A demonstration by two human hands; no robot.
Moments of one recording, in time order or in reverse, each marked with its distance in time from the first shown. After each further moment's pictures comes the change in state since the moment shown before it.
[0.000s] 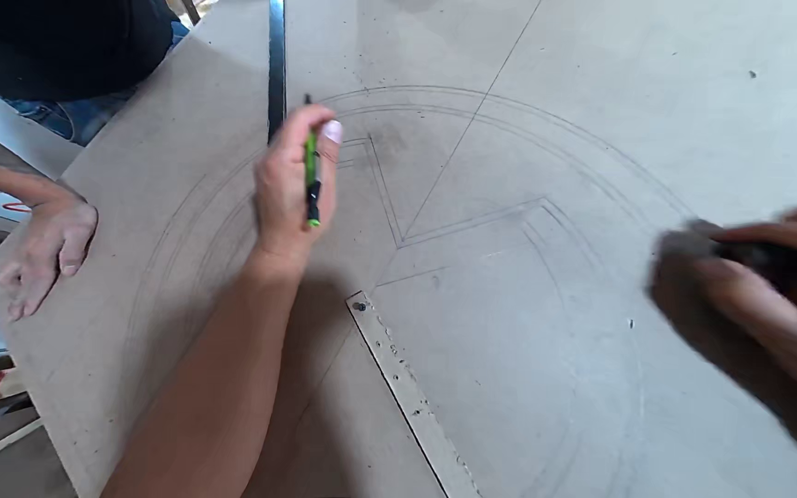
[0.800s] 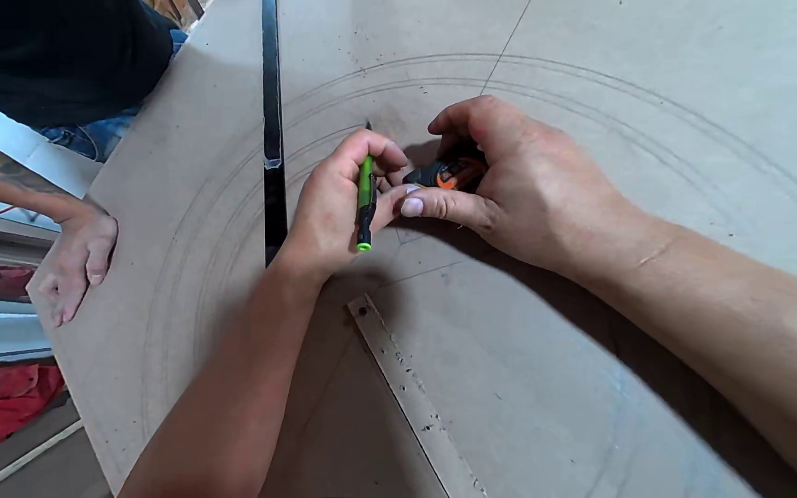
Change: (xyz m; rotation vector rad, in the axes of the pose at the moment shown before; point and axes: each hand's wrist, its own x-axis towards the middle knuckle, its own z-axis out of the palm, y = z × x) left_hand -0.014 0.031 0.016 -0.362 -0.458 -0.121; right_hand 0.117 -0.128 0.099 0.358 -0.173 -0.217
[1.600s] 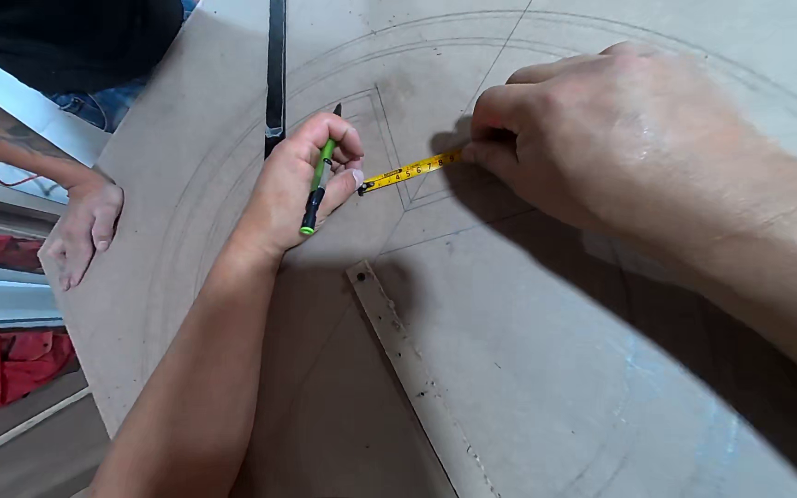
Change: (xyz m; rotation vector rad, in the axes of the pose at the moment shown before) left_hand -0.026 -0.020 -0.038 0.112 -0.073 0.001; right_hand -0.005 -0.001 -0.029 -0.497 -0.181 -0.158
